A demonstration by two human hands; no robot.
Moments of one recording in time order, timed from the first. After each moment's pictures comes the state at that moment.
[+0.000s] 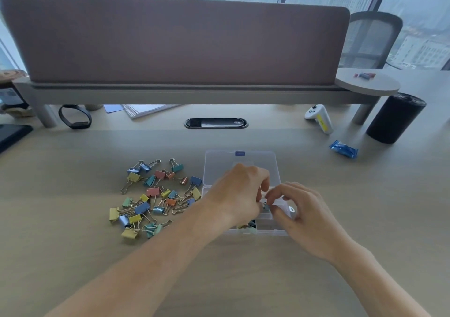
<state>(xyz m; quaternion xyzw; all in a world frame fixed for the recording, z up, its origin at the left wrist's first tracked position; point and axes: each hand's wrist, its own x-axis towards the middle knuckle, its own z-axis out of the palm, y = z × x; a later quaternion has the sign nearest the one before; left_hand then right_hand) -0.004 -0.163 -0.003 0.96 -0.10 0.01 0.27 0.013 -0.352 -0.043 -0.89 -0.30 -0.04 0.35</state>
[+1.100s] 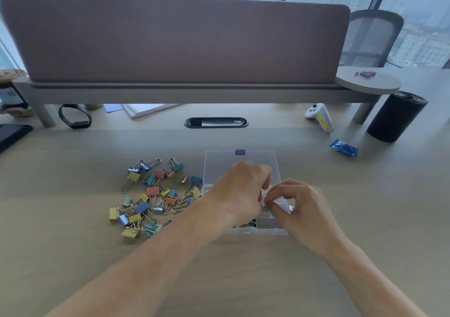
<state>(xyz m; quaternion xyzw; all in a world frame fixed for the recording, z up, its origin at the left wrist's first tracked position) -0.006 -0.167 0.004 0.96 -0.10 0.00 0.25 0.018 -0.343 -0.050 -0.88 -0.26 -0.08 0.39</state>
